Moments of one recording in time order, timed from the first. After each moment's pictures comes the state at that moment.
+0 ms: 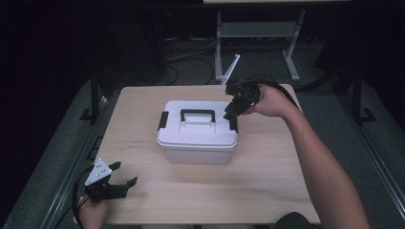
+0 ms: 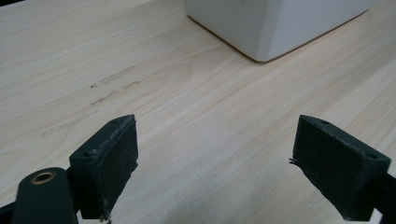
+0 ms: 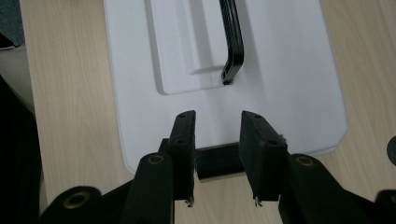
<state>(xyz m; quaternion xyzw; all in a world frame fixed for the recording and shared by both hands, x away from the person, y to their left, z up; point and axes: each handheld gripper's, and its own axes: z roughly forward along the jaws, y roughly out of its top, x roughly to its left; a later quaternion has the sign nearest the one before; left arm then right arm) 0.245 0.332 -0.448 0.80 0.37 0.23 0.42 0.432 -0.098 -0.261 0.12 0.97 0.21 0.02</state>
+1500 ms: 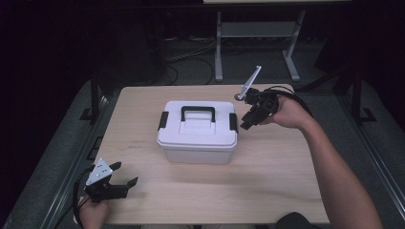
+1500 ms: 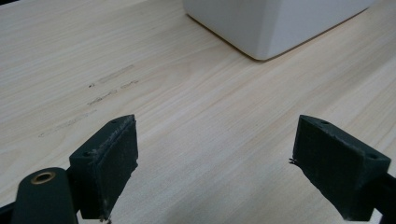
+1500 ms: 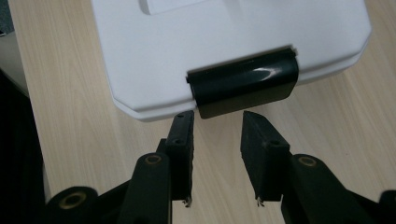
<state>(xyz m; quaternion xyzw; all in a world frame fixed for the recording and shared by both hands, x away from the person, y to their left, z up) 0.245 0.331 -0.449 0.80 0.37 0.23 0.42 0.421 -0.148 -0.289 0.17 0.96 0.20 0.00</state>
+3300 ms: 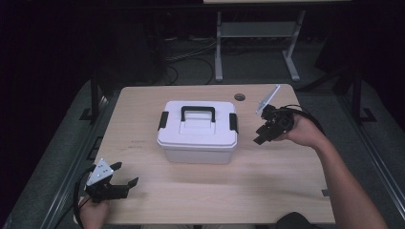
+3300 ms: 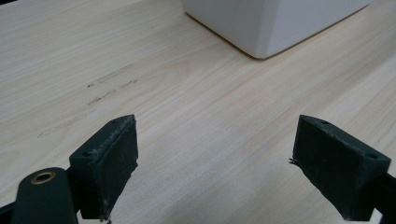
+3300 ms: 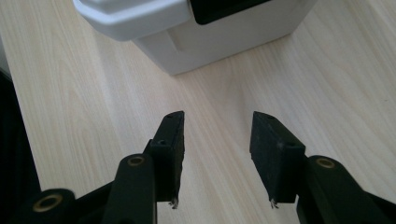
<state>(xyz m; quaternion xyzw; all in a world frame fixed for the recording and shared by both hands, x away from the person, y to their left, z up) 0.245 0.330 -0.449 0.80 0.37 0.23 0.41 0.402 -0.196 -0.338 0.21 0.95 0.22 -0.01</state>
